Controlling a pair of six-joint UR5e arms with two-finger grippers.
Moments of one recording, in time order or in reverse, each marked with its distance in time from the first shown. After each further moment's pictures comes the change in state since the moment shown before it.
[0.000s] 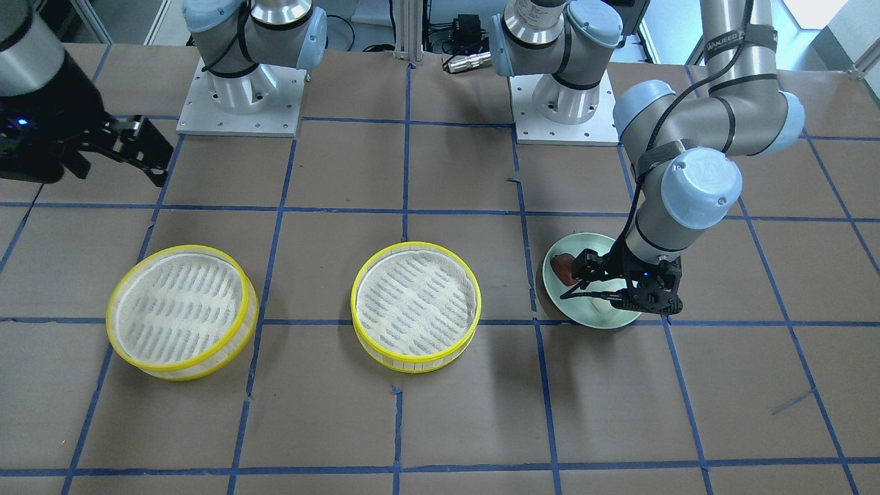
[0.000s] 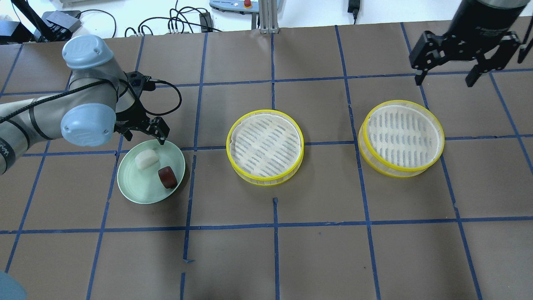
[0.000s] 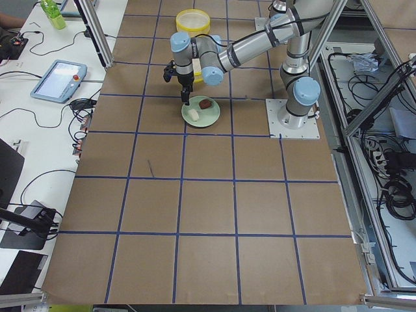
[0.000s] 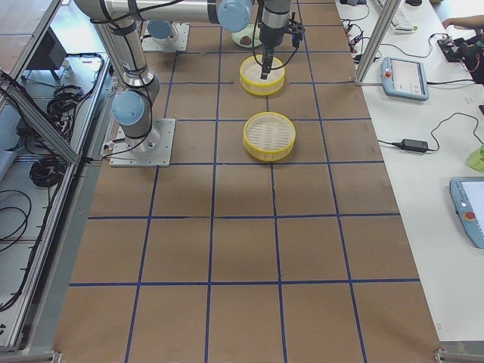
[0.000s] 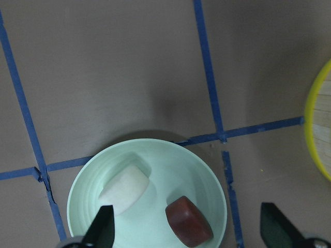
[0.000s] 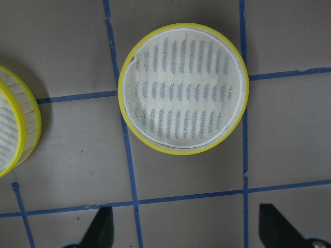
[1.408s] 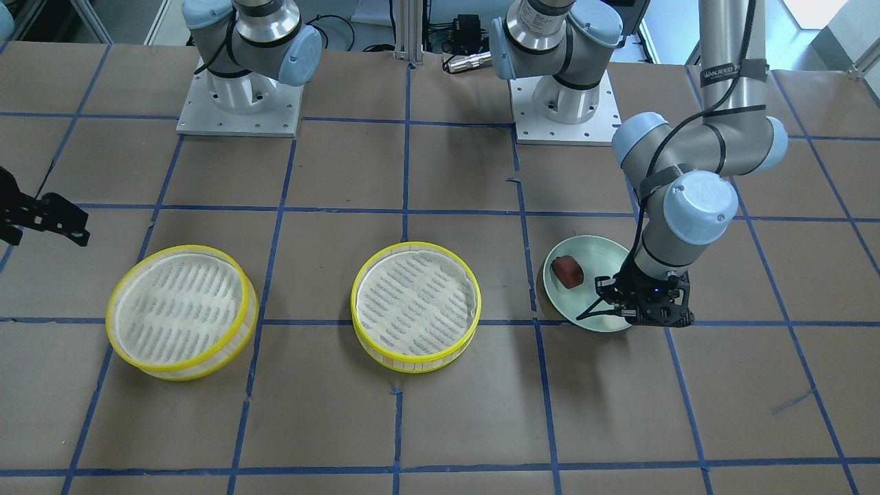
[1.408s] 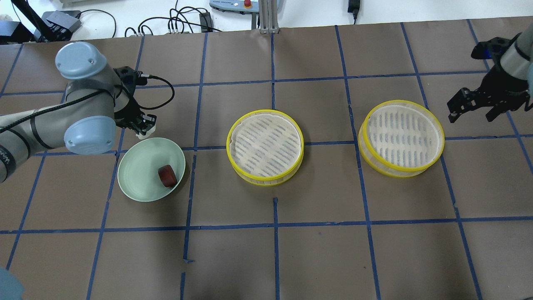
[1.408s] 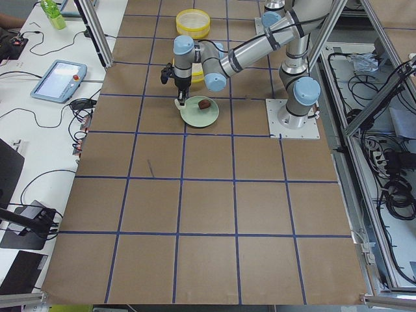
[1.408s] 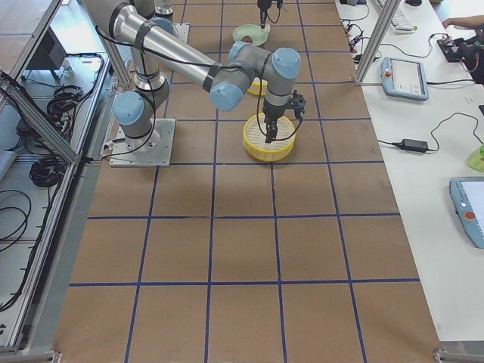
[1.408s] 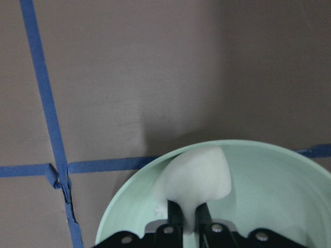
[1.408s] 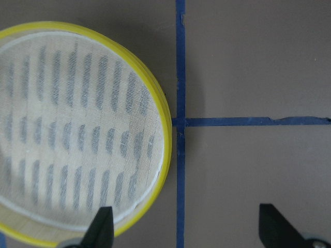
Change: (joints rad) left arm -0.014 0.045 0.000 0.159 -0.027 -0.007; right arm -0.227 0.157 0.359 -0.559 0.006 -0.307
